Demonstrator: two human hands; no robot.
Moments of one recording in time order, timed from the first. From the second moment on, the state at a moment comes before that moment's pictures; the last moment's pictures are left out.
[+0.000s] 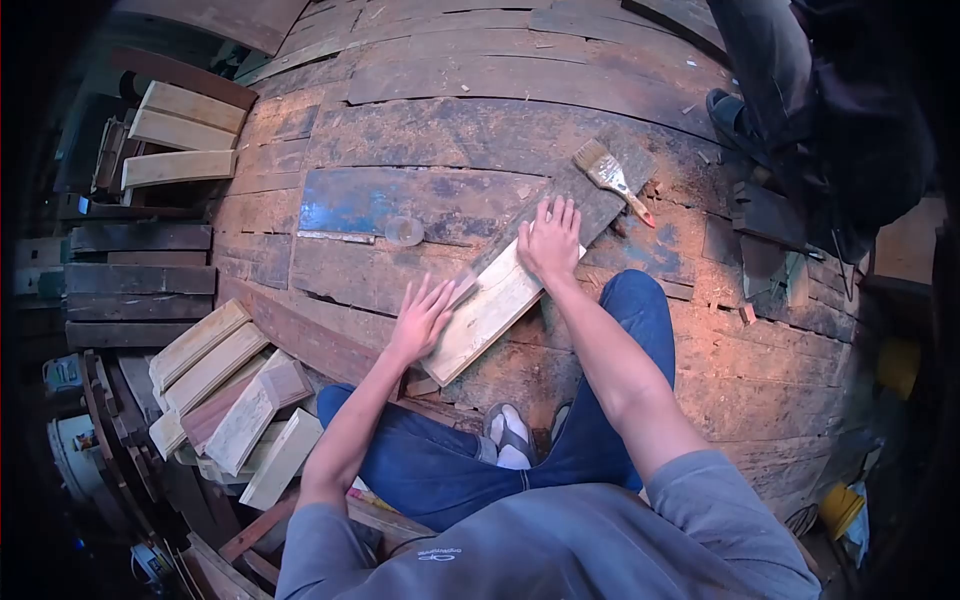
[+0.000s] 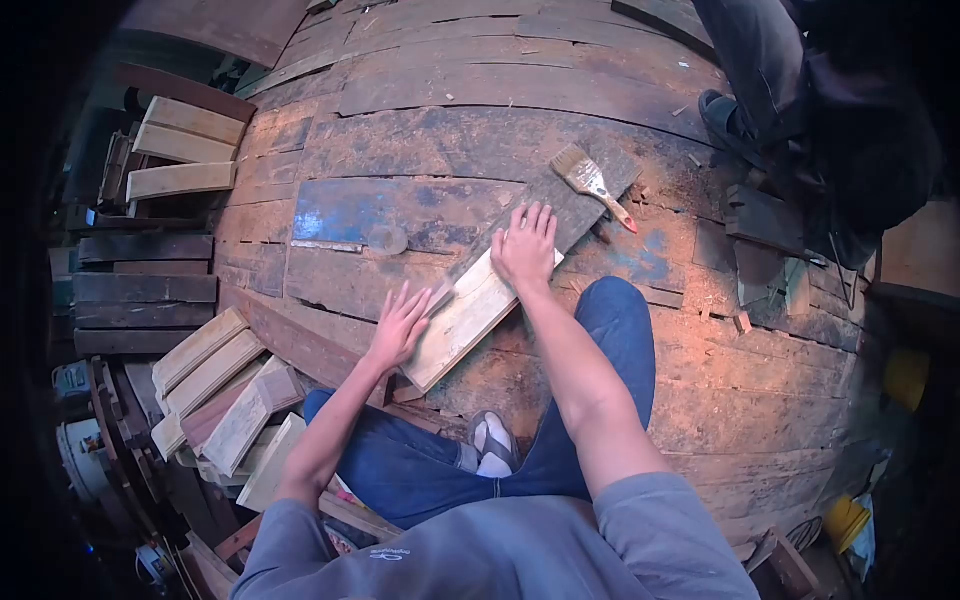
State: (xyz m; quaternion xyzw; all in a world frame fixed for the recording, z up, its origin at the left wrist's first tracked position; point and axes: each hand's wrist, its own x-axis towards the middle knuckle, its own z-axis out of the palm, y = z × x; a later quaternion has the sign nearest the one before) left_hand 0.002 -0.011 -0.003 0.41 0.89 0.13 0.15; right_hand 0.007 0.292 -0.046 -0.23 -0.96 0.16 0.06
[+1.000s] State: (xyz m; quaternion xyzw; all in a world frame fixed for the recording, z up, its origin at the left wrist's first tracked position) left_hand 0.037 -0.011 0.008 0.28 0.94 0.11 0.18; right_hand 0.009 0.301 -0.039 -0.21 -0.95 0.22 0.05
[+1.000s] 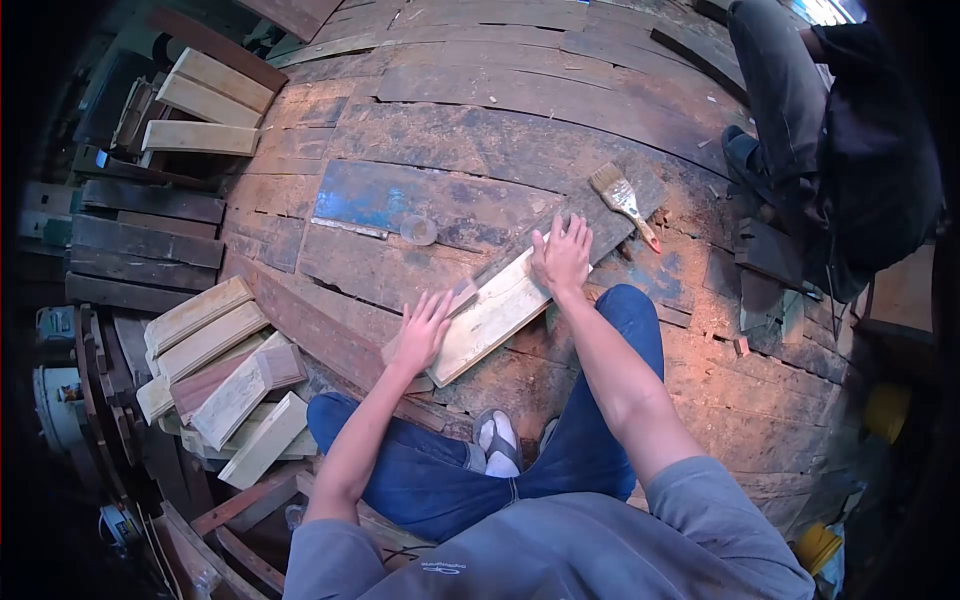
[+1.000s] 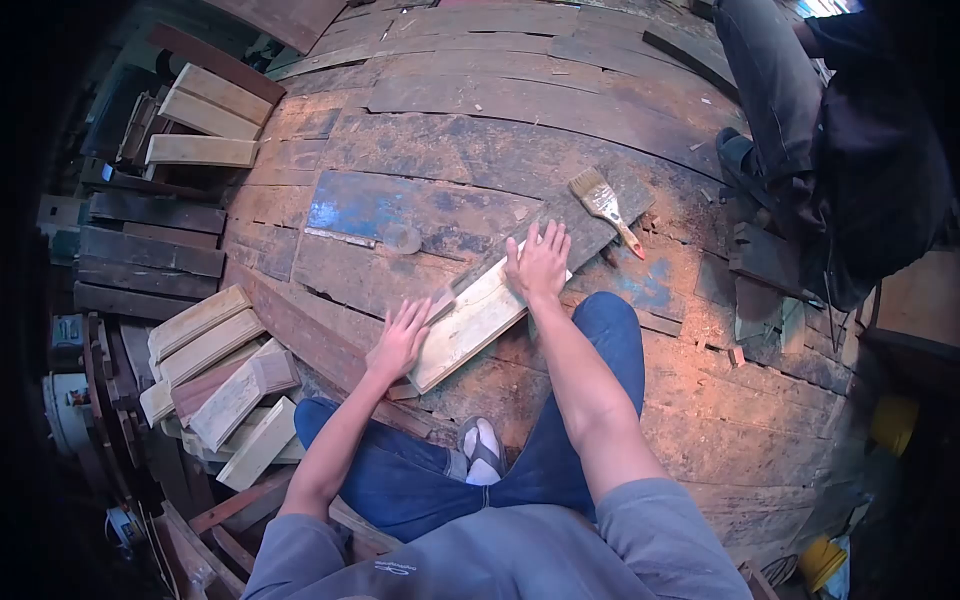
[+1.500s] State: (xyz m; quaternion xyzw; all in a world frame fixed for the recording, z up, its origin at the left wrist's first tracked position) left_hand 0.010 0.057 -0.015 0.35 0.92 0.14 0.06; right_hand 0.012 0.299 -0.040 -0.21 -0.95 0.21 0.08
